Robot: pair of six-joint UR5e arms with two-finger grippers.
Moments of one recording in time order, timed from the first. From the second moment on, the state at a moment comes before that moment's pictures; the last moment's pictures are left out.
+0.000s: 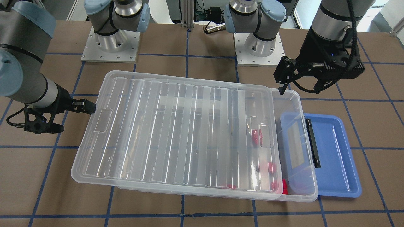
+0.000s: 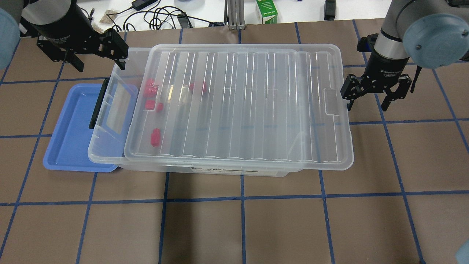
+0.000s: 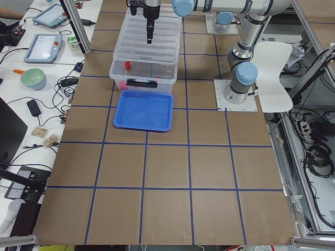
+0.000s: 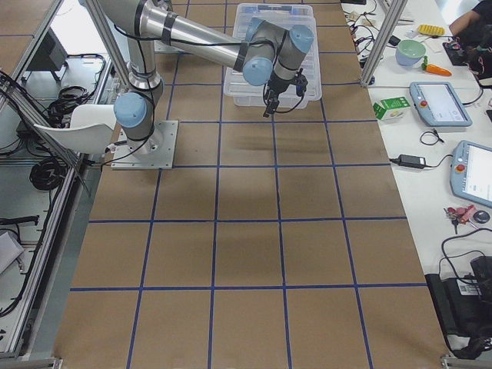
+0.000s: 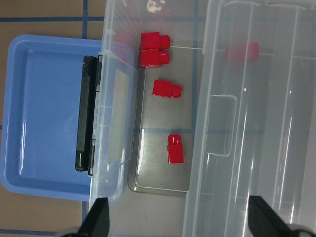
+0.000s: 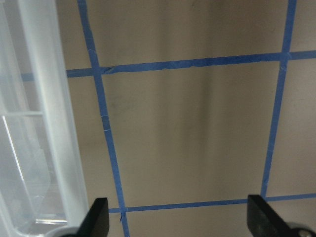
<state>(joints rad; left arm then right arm) -1.50 -1.60 -1.51 -1.49 1.61 0.05 1.42 -1.35 1.64 -1.58 -1.61 -0.08</state>
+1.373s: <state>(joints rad) -1.50 -1.59 -1.52 -1.49 1.61 0.04 1.51 -1.35 1.64 -1.60 -1.58 0.01</state>
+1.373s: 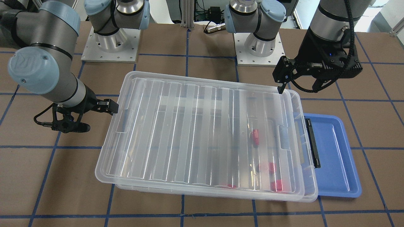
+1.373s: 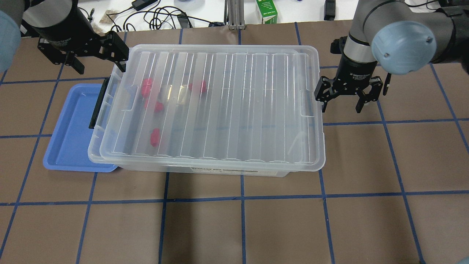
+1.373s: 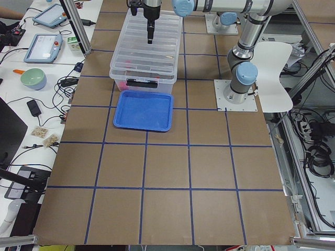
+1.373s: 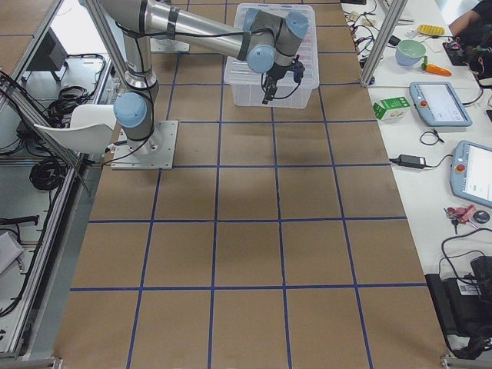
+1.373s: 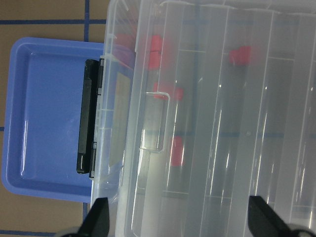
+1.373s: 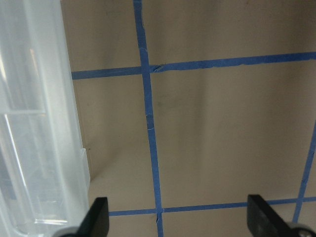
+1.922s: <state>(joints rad) -1.50 -1.59 -1.52 -1.49 1.61 0.04 1.52 -1.34 1.64 -1.60 -1.57 0.01</state>
